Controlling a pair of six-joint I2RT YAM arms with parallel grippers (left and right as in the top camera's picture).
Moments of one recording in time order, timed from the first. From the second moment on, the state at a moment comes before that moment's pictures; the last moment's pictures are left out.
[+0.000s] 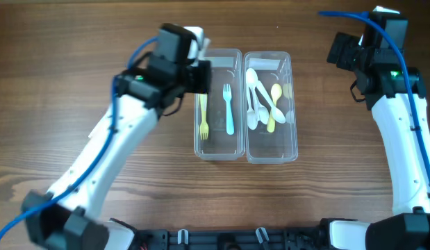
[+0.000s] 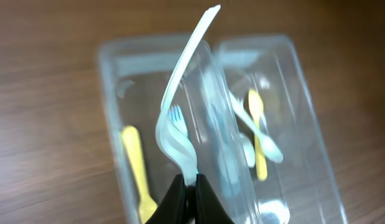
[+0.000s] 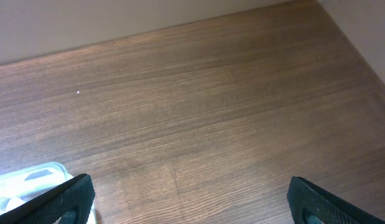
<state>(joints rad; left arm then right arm) -0.47 1.60 1.44 -0.73 0.12 -0.34 -0.03 1.49 1.37 -0.63 0.28 0.15</state>
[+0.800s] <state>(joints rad) -0.52 1.79 1.43 -0.78 -0.02 -0.25 -0.03 1.49 1.37 -0.63 0.28 0.15</state>
